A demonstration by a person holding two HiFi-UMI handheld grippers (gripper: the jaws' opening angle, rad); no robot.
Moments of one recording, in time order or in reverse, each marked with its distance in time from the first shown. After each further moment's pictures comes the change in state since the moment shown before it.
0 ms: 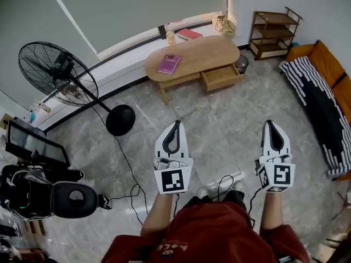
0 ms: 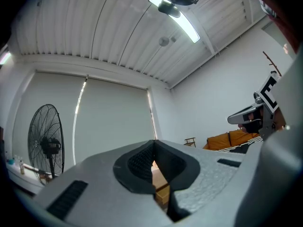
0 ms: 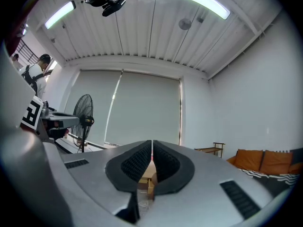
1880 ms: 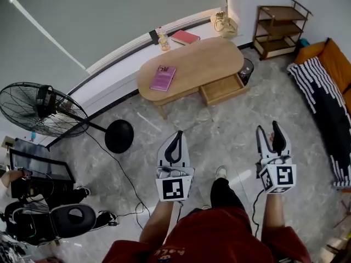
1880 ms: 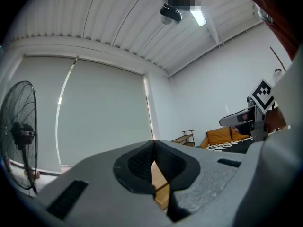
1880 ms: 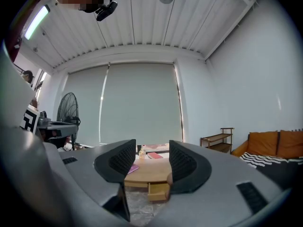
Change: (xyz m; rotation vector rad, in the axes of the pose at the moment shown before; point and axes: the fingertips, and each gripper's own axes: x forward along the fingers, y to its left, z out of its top) left arm 0.230 -0.012 -0.106 -0.019 0.092 -0.056; right arm 0.230 -0.099 -0.087 0.146 0.057 0.040
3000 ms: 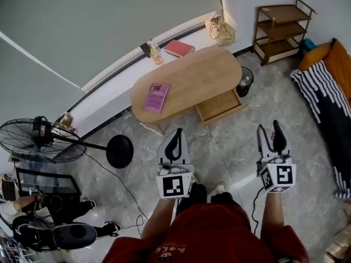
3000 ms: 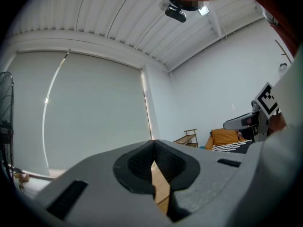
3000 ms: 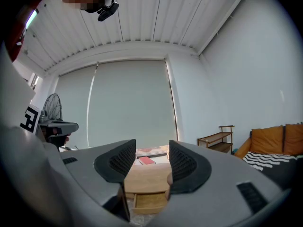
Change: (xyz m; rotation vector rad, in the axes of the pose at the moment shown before) left arm 0.225 -0.022 0.005 0.017 0.034 -0.016; right arm 0.165 -0.139 0.013 0.056 0.000 -0.032
